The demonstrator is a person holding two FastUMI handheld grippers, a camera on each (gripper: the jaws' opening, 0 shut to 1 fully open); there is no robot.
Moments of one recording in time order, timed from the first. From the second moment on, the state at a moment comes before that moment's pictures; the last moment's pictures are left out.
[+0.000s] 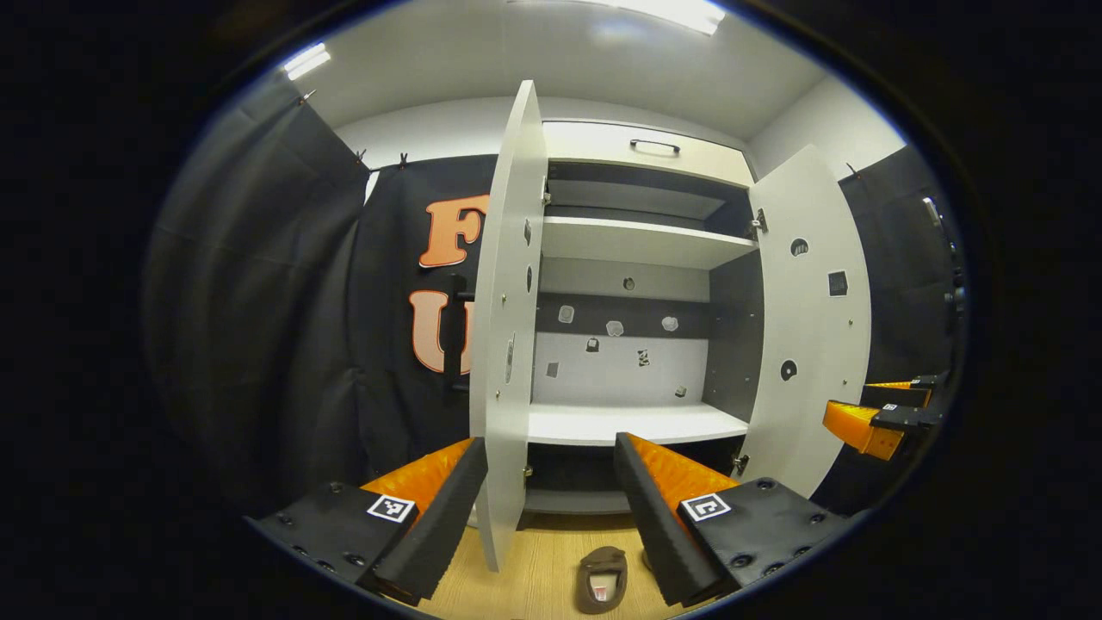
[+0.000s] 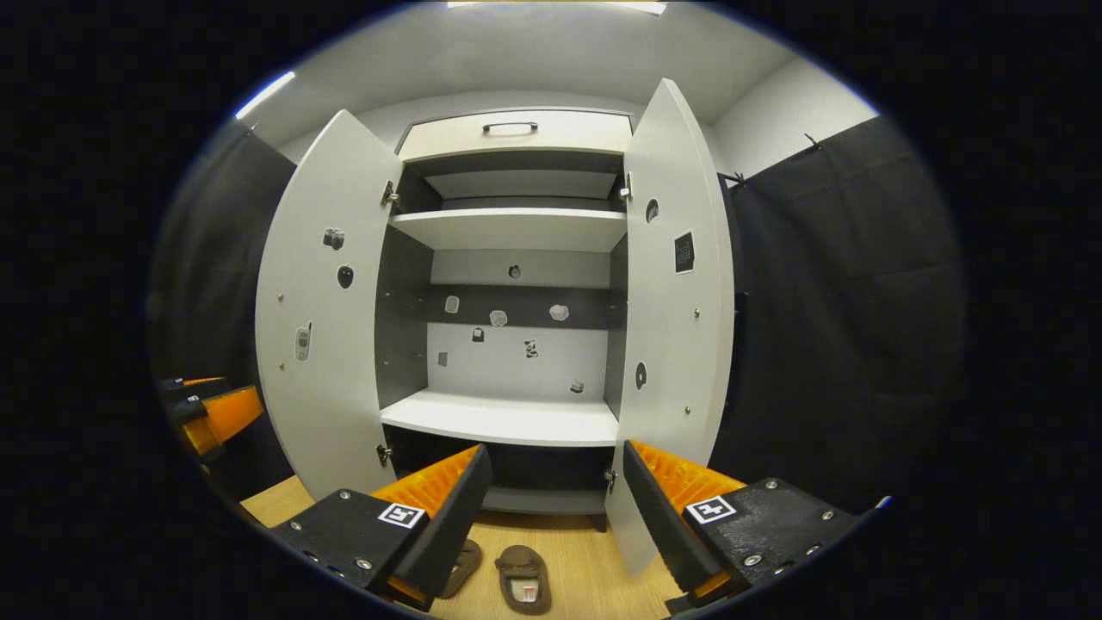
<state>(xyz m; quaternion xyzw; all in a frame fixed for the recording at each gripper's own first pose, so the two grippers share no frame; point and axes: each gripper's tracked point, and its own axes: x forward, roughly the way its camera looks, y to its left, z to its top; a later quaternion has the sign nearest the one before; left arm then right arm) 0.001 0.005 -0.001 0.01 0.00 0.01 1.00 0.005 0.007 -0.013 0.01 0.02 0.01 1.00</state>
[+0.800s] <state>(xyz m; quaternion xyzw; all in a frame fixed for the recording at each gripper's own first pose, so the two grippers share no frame) 0.004 0.002 -0.020 0.01 0.02 0.00 1.00 0.031 0.020 -0.179 0.02 0.15 0.03 0.99</state>
